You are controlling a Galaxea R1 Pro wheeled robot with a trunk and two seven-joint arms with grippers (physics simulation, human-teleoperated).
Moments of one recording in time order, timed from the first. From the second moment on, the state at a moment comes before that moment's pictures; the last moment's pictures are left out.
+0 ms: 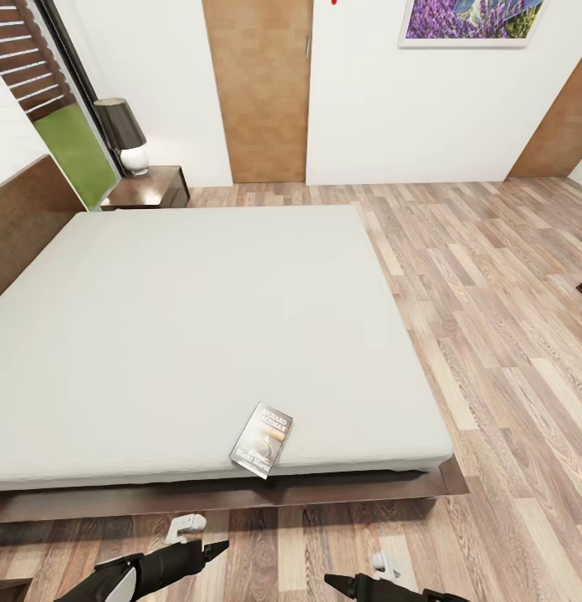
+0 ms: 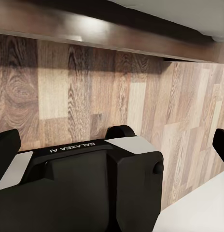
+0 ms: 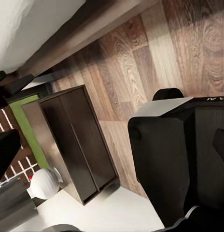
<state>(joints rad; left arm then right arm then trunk) -0.52 0.12 0.04 -0.21 0.18 0.14 -0.73 -0.32 0.06 -0.45 -0.52 0.17 0.44 0.93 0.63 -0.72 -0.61</state>
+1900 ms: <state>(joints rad) -0.52 0.12 0.04 -0.21 0.19 0.14 -0.73 -0.35 0.11 -0.43 -0.52 -0.43 0.43 0.91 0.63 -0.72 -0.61</state>
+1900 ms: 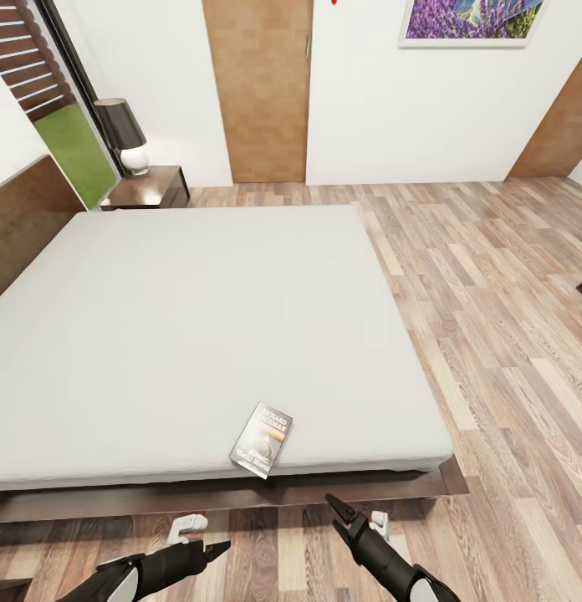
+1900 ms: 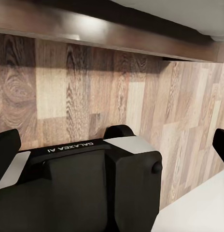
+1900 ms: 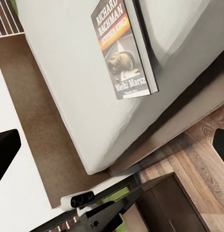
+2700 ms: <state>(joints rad) -0.51 0.11 0.04 -0.21 0.19 0.13 -0.73 -0.35 0.12 -0.43 -0.50 -0.44 0.44 0.91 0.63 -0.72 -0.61</state>
